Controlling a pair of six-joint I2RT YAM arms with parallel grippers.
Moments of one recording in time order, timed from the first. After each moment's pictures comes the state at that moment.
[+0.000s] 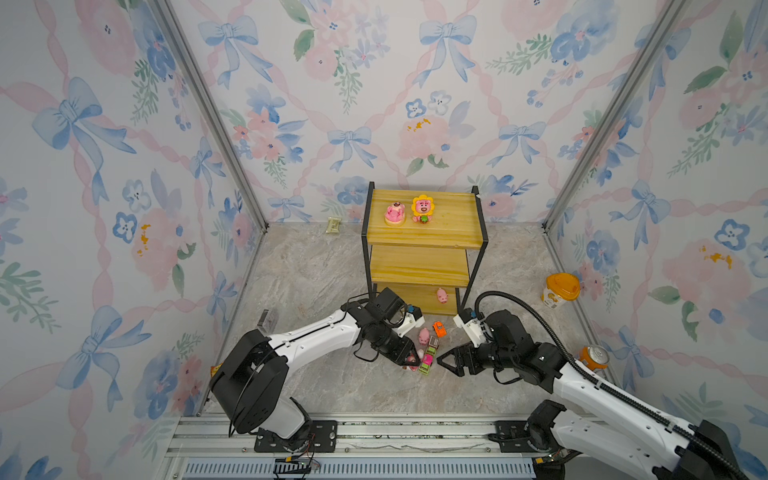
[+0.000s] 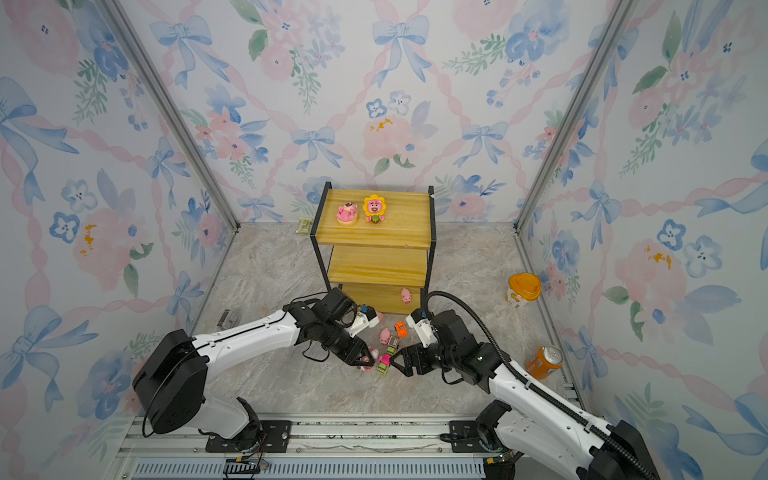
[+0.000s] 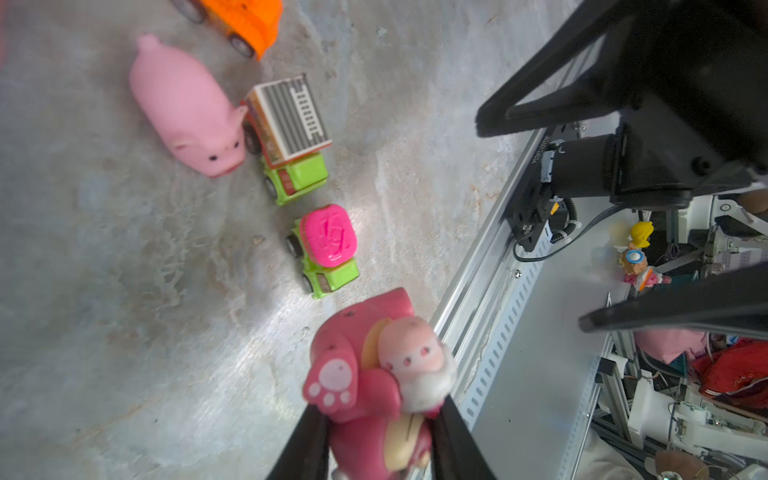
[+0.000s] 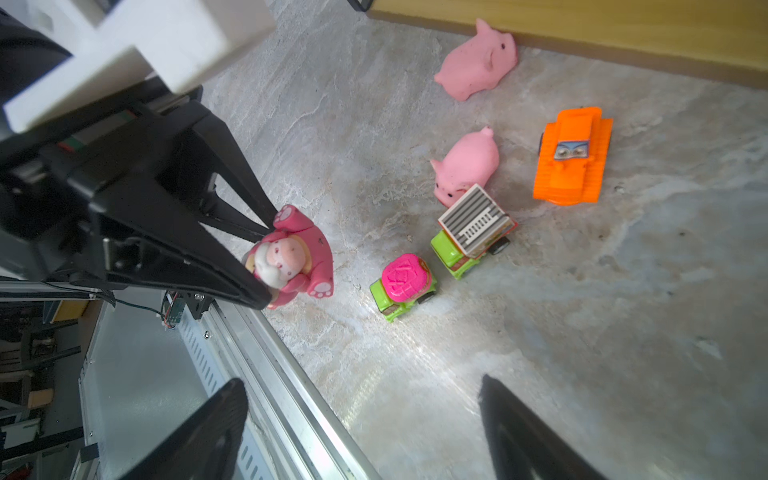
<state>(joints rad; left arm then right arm) -0.76 1.49 0.92 -0.60 0.58 -0.22 0.67 0.92 0.53 -0.42 -0.43 0.44</state>
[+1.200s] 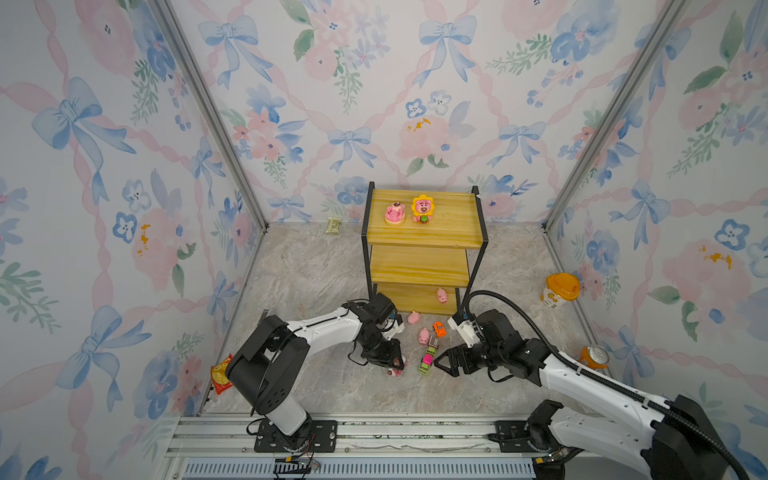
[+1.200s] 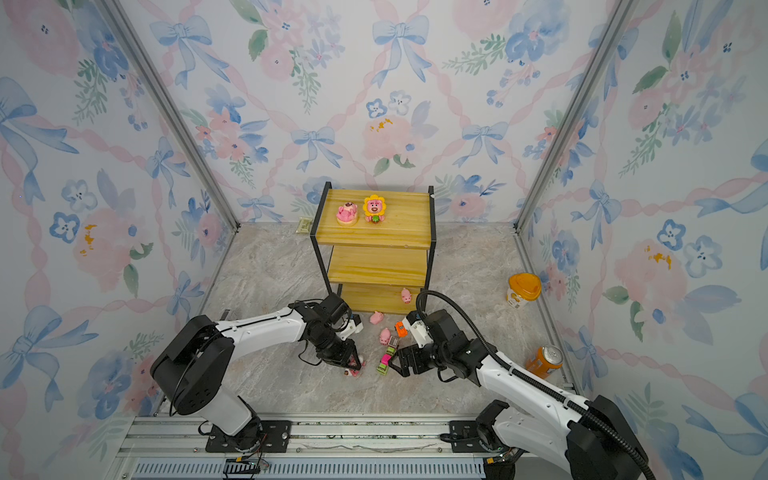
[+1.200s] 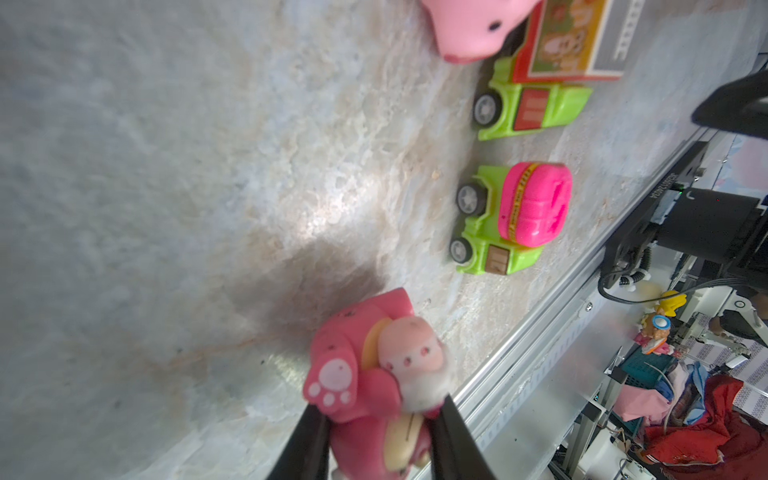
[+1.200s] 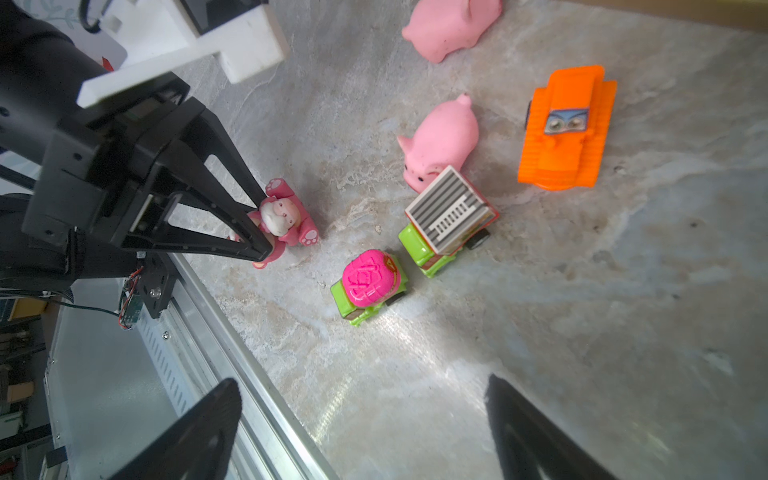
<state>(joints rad) -0.69 1.61 0.87 -0.65 0.53 -0.34 0.67 1.05 0.51 -0.37 -0.41 0.40</state>
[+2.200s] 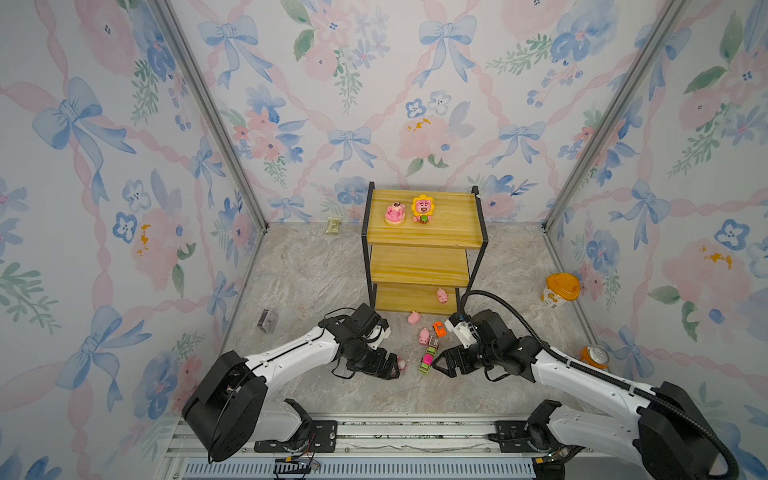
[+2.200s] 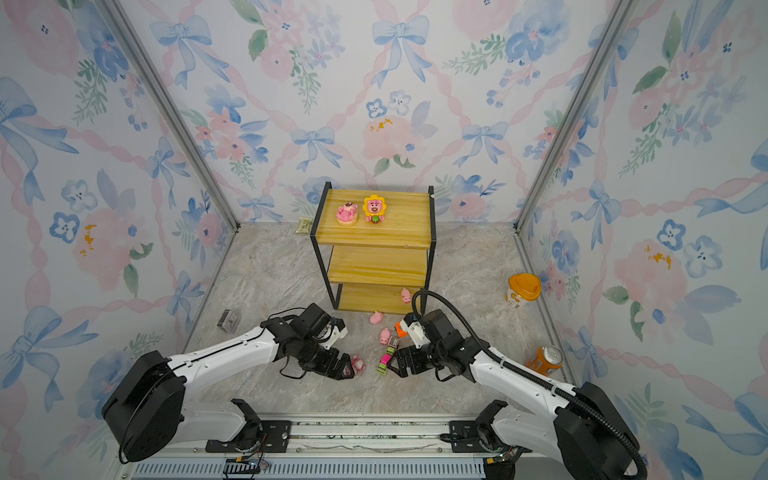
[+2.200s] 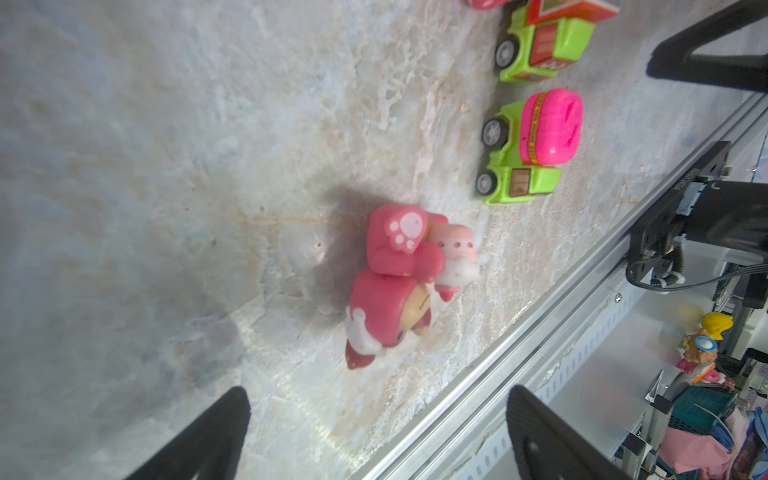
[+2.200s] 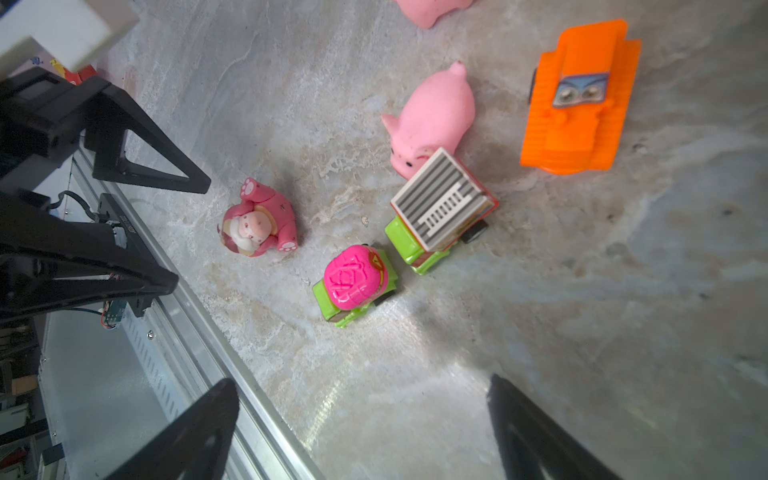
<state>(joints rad) -0.70 1.30 0.69 -0.65 0.41 -0.39 0.69 1.13 0.52 -0.35 -0.41 0.40</state>
